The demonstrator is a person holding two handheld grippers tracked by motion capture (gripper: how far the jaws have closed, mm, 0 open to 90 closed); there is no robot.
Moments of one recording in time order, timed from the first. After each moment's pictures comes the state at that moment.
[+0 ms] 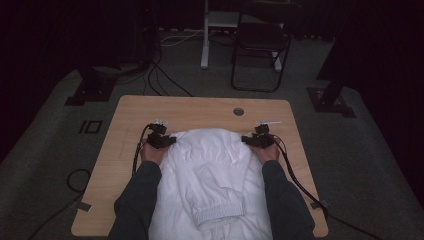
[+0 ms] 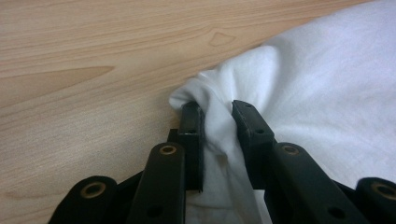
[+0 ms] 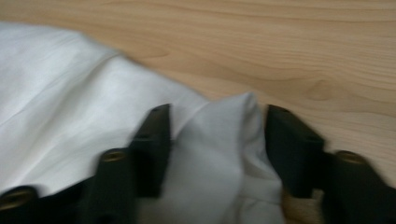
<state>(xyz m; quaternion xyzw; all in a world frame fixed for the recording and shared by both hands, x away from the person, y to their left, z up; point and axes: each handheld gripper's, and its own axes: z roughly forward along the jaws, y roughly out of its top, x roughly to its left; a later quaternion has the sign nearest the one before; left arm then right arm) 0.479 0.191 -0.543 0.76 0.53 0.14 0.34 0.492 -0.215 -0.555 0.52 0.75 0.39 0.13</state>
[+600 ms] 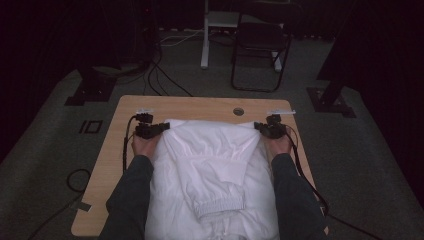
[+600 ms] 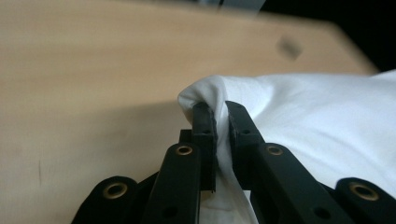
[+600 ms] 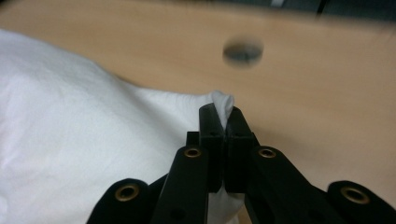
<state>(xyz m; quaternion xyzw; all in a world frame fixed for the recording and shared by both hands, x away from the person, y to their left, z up) 0.473 0.224 -0.472 0.69 0.53 0.12 0.48 0.482 -0.241 -0.481 0.49 0.73 0.44 0.19</state>
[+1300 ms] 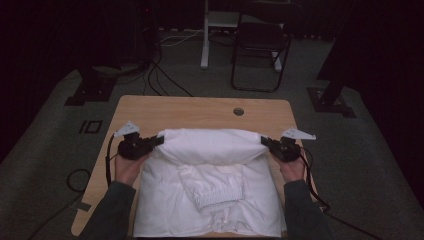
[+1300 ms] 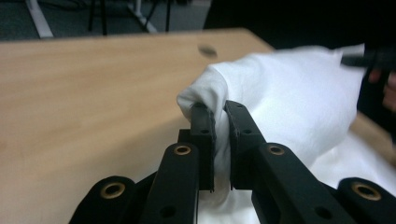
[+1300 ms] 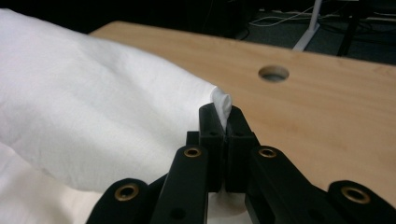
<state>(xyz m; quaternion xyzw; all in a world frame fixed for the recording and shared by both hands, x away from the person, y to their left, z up) 0.347 0.236 -0.457 0.75 0.41 0.13 0.50 0.374 -0.261 -0.483 0.42 0.73 0.50 0.20</state>
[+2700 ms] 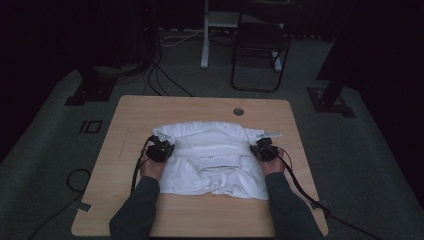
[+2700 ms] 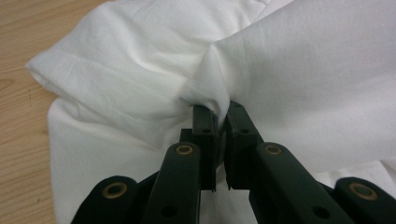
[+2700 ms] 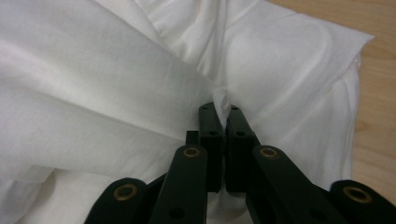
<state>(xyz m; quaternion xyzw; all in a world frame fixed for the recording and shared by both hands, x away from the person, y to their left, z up) 0.422 0.178 -0.544 0.78 0.49 0.24 0.32 0.439 -0.216 -0.555 0.50 0.77 0.34 0.20</state>
